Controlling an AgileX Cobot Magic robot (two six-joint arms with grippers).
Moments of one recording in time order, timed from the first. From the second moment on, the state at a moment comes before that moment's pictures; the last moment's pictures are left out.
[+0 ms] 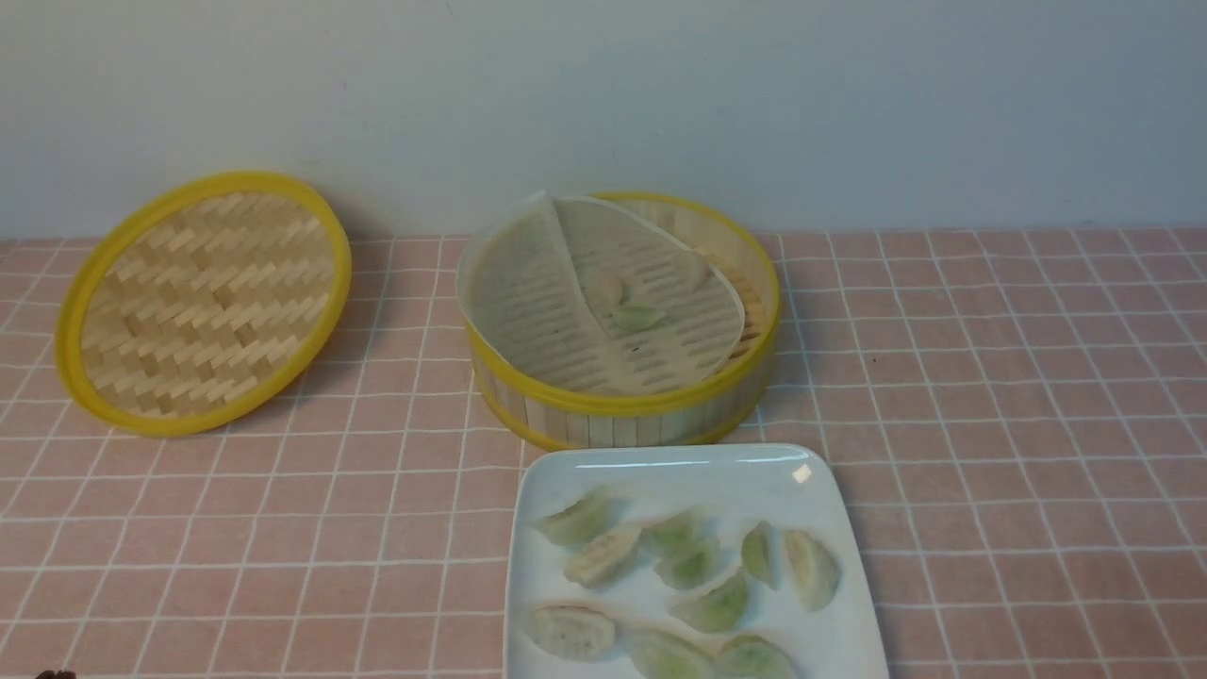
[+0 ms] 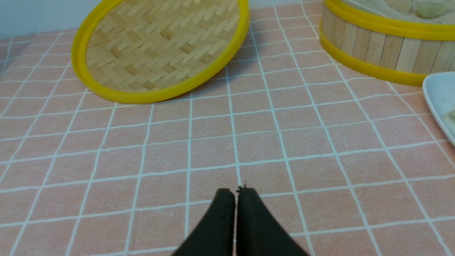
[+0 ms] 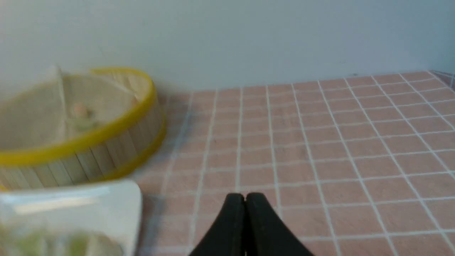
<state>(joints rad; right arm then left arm) 0.06 -0.02 0.03 0.15 0.23 0.17 -0.06 -0.01 0.03 0.03 0.39 -0.01</state>
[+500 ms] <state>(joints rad) 0.07 -0.01 -0.05 0.46 -0.06 0.32 -0.06 -0.01 0.03 0.03 0.39 -0.01</state>
